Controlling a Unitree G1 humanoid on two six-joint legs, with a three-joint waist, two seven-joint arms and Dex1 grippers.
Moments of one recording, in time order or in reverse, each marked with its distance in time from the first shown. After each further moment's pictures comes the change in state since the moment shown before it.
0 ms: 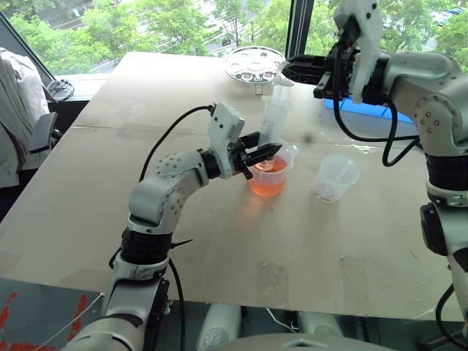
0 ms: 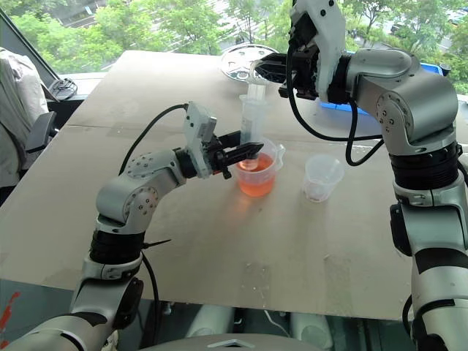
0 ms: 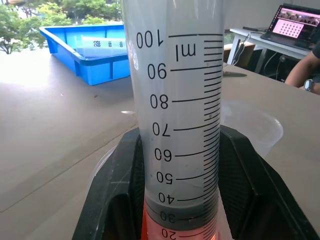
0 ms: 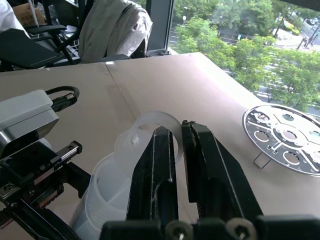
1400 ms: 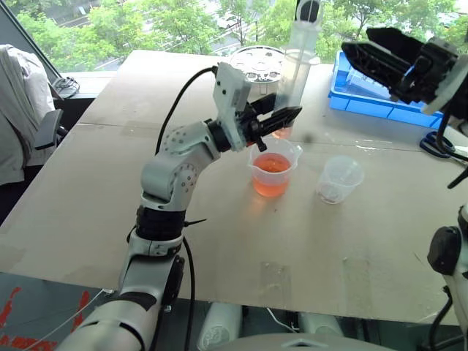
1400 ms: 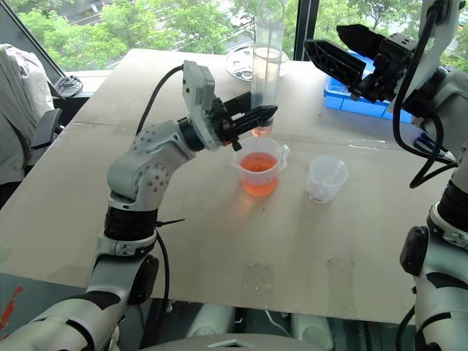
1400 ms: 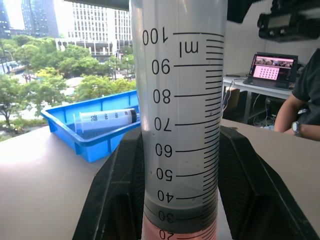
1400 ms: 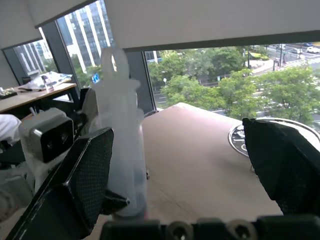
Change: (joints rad) left arm -0.231 -0.099 0.020 0.110 -0.056 -0.113 -0.017; right arm 0.303 -0.060 -0.533 -0.256 0.443 0.218 -0.241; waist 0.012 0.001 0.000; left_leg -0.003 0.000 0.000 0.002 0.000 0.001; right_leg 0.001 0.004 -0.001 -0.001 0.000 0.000
